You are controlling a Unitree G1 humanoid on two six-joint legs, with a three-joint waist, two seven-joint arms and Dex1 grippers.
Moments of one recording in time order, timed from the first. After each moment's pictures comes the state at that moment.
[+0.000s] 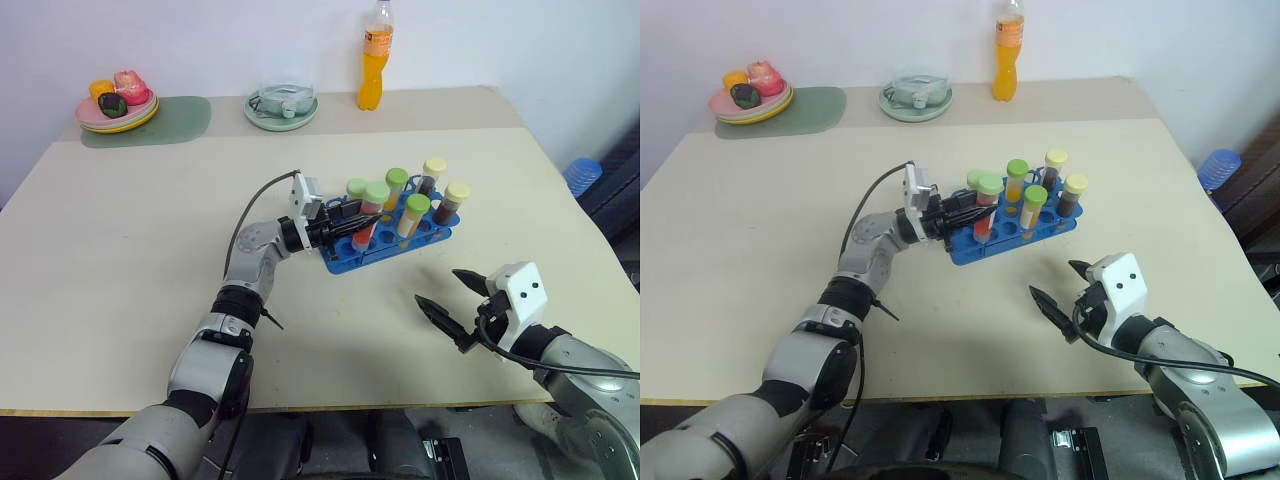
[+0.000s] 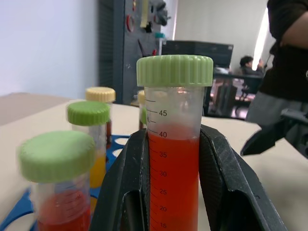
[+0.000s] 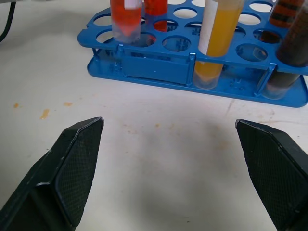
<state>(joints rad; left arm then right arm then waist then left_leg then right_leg) -0.84 0.03 -0.01 0.79 -0.31 -0.21 -1.18 0.23 -0.64 -0.26 -0.70 0.55 0.65 0.46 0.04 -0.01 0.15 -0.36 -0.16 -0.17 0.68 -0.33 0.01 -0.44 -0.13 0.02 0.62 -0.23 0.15</state>
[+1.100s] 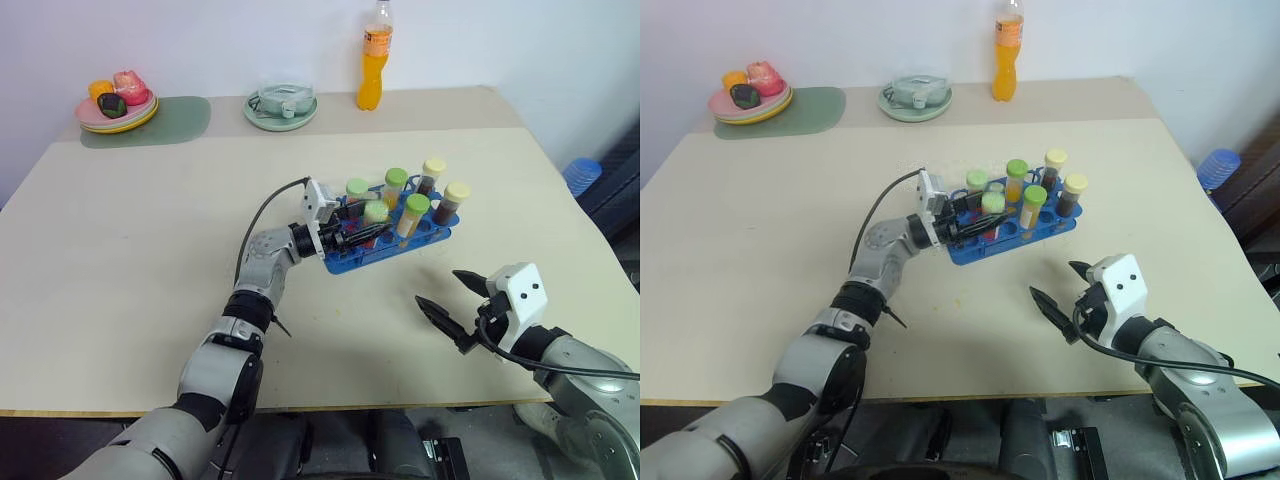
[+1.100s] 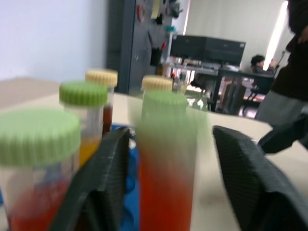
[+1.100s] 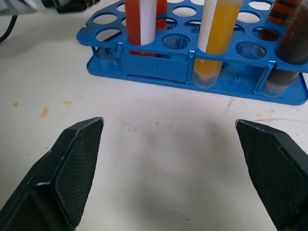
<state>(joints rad) -0.82 -0.01 0.00 0.75 -0.29 -0.17 -1.11 0.24 -0.64 -0.26 -0.70 0.55 0.65 0.47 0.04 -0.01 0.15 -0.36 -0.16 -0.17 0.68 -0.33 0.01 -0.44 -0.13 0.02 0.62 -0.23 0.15</state>
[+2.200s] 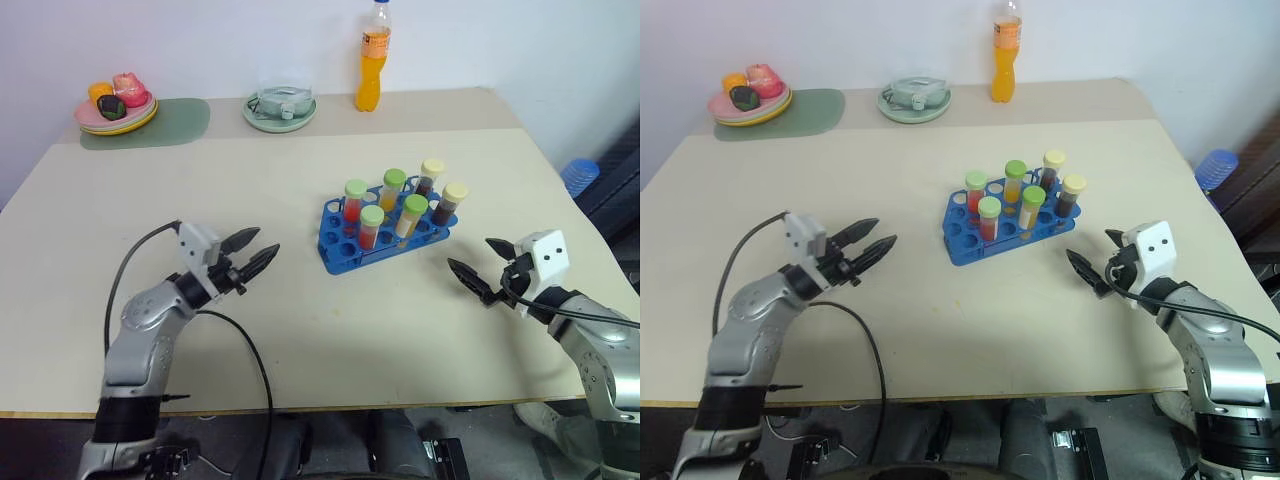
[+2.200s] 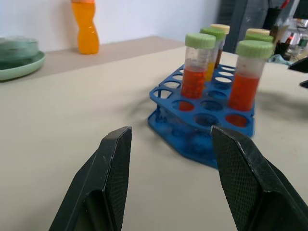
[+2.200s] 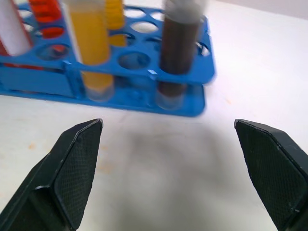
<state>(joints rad) -0.09 0.39 0.16 -0.23 -0.43 0.24 -0.75 -0.02 -0.65 -0.29 -0.16 0.40 0.39 0.63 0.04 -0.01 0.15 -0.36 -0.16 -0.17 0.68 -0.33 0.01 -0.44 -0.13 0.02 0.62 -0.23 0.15</state>
